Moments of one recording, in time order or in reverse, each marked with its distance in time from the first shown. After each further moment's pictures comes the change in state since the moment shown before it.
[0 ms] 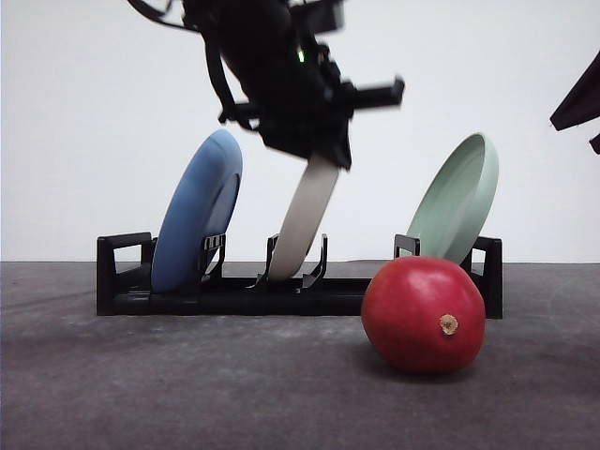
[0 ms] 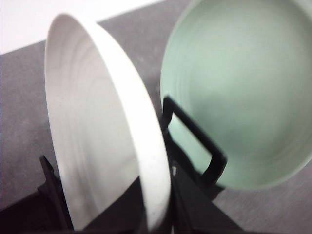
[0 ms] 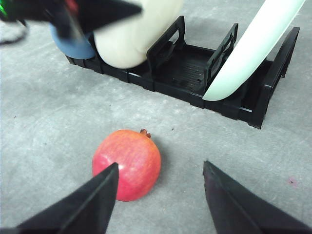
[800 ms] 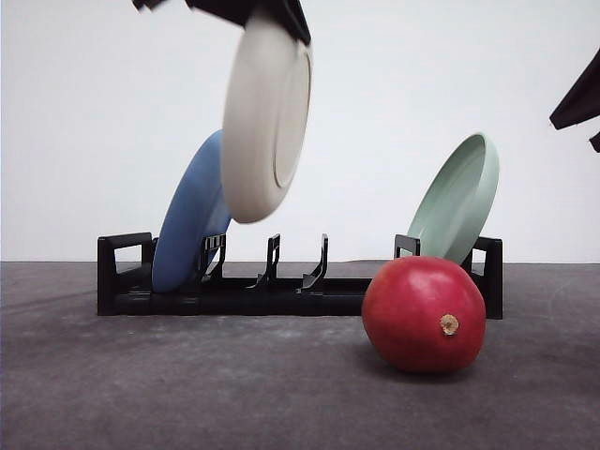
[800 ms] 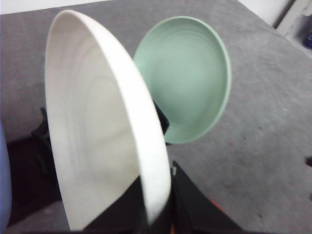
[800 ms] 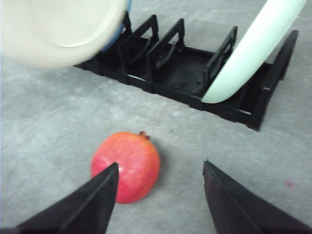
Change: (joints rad) left_arx -0.037 -0.379 -0.001 -0.443 0.133 -0.192; right_arx 0.000 0.000 0.000 0.007 0.019 0.000
